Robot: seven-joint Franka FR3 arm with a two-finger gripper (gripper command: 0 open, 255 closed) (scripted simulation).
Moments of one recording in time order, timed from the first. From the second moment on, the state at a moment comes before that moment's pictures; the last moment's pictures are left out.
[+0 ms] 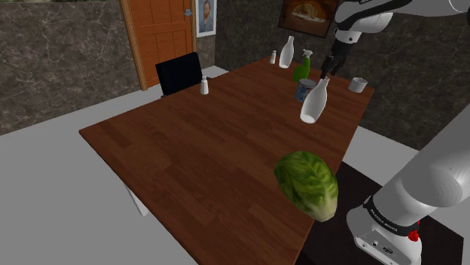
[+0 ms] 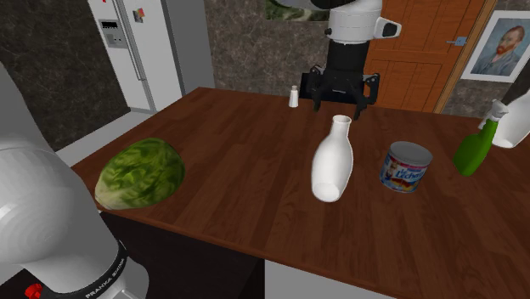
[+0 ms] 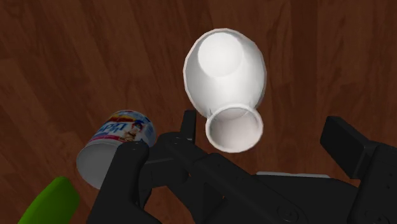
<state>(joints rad) -0.15 0.01 -0.48 -1.96 0.03 2.02 -0.56</state>
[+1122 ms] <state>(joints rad) -0.17 0.10 -0.49 -1.99 0.08 2.12 -0.61</state>
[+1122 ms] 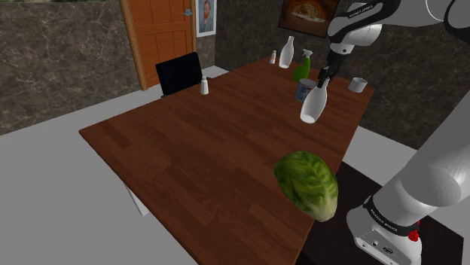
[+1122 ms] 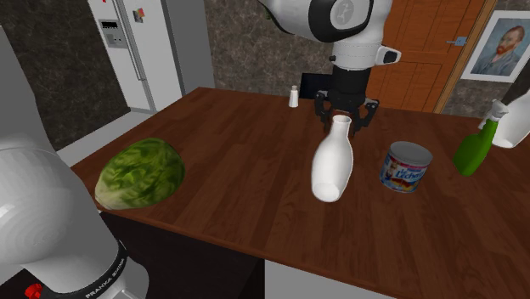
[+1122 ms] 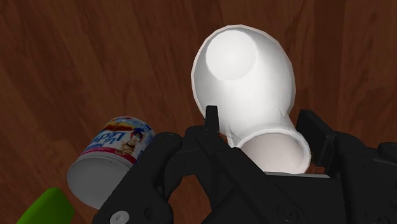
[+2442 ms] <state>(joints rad) -0.17 0.06 -0.49 -1.90 0.06 2.00 -0.59</state>
